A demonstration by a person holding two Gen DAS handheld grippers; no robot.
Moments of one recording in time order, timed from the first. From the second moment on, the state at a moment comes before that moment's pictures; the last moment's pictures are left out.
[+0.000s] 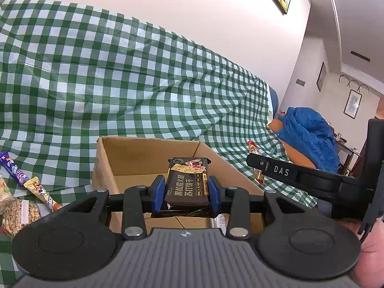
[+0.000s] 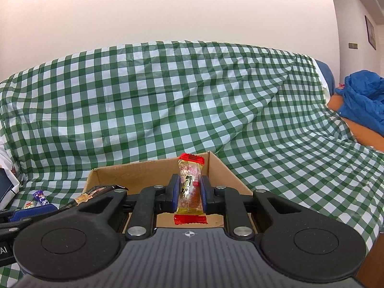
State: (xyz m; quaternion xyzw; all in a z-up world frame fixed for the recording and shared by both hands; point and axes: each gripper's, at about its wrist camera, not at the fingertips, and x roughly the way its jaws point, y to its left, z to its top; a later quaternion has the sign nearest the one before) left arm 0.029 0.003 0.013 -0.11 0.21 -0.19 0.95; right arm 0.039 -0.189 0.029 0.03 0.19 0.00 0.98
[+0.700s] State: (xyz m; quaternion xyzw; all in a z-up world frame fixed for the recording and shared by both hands) left arm 0.039 -0.021 0.007 -0.11 0.22 -0.20 0.95; right arm 0.035 -0.193 0.027 0.03 0.19 -0.01 0.98
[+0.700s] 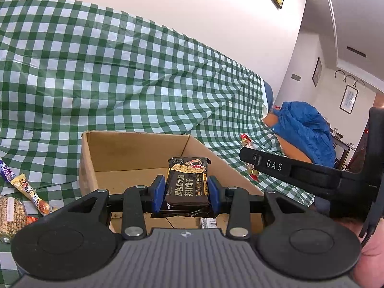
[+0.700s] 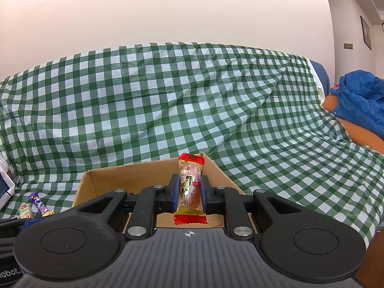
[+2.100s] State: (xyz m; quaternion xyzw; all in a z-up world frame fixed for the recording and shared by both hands) left arm 0.036 0.051 0.010 -0.13 0.24 -0.13 0.95; right arm 0.037 -0.157 0.013 0.01 0.22 -0.05 0.97
